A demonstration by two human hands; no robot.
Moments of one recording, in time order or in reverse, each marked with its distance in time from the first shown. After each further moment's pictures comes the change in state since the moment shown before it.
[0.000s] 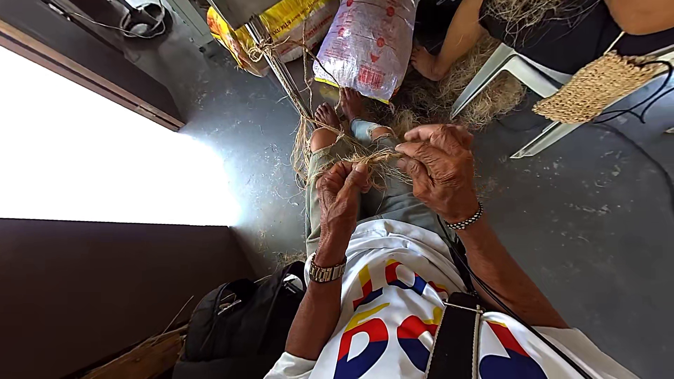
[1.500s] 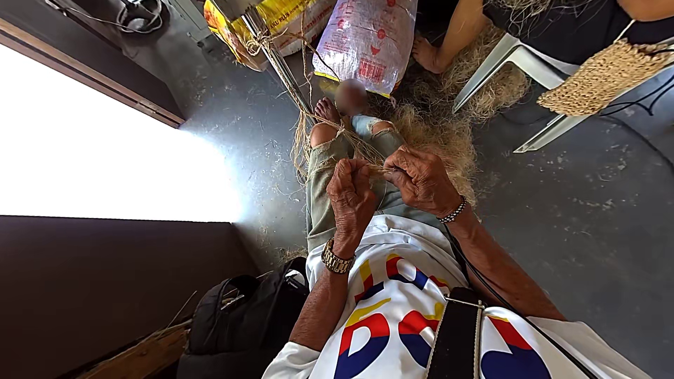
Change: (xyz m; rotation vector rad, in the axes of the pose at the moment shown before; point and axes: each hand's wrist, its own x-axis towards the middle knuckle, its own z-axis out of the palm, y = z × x) left_hand 0.000 -0.035 0.007 0.625 0.144 0.312; right_hand -0.019 0.011 0.027 0.236 -0.215 0.012
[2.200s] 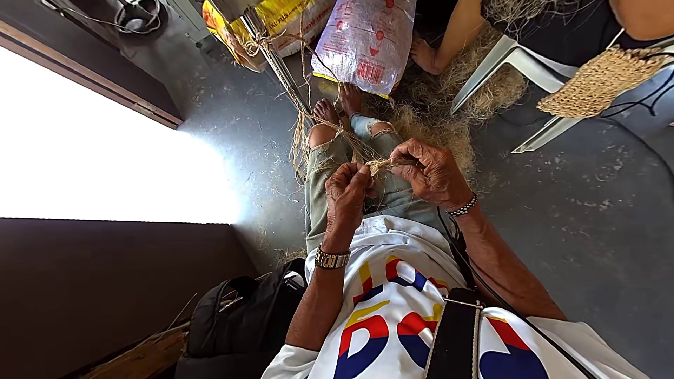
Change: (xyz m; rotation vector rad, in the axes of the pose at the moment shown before) left_hand 0.004 0.003 -0.007 -0.668 -0.158 -0.551; right_hand 0.002 0.008 -0.017 0.155 -0.003 0.106
